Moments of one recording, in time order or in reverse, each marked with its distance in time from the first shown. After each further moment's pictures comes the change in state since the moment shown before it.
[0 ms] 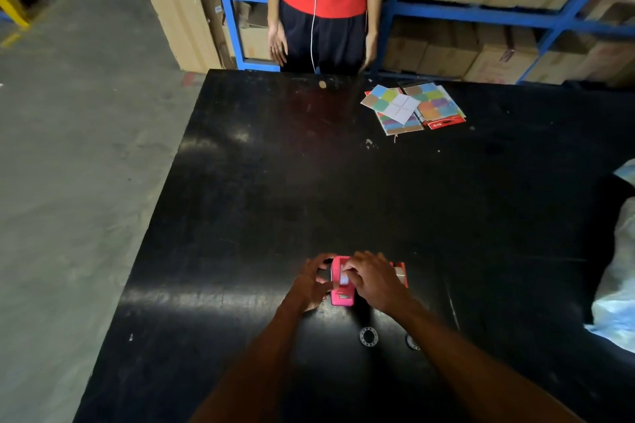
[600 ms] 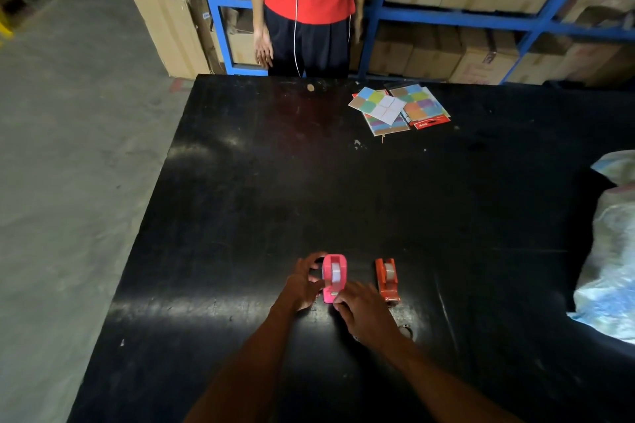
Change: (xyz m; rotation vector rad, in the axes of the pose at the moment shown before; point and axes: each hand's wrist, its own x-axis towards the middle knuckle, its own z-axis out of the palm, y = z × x) left_hand -0.012 0.011 0.002 0.117 0.032 0.063; right_hand -0.062 -0.016 0.033 0.078 0.035 0.001
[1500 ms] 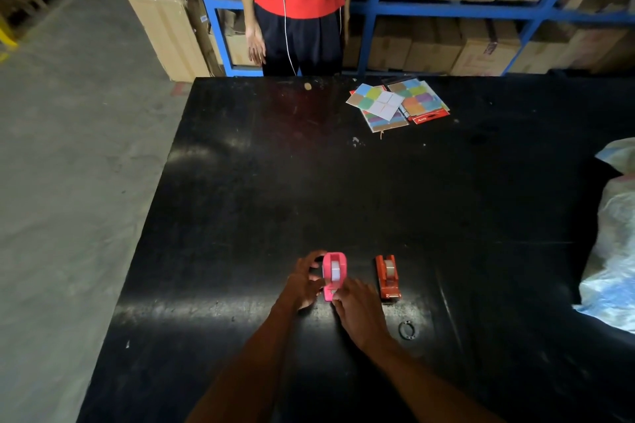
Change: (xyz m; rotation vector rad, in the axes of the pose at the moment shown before) left_hand 0.000 0.001 0.003 -0.036 0.001 -0.043; right_hand 0.008 -0.002 0.029 -0.187 0.068 0.118
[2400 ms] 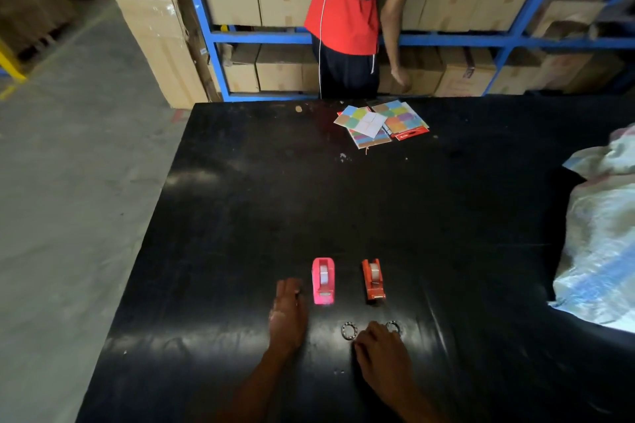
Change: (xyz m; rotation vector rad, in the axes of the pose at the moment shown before) left_hand -0.080 -0.006 0.022 0.390 0.436 0.179; right_hand -0.108 0.040 -0.003 -0.009 0.062 0.064
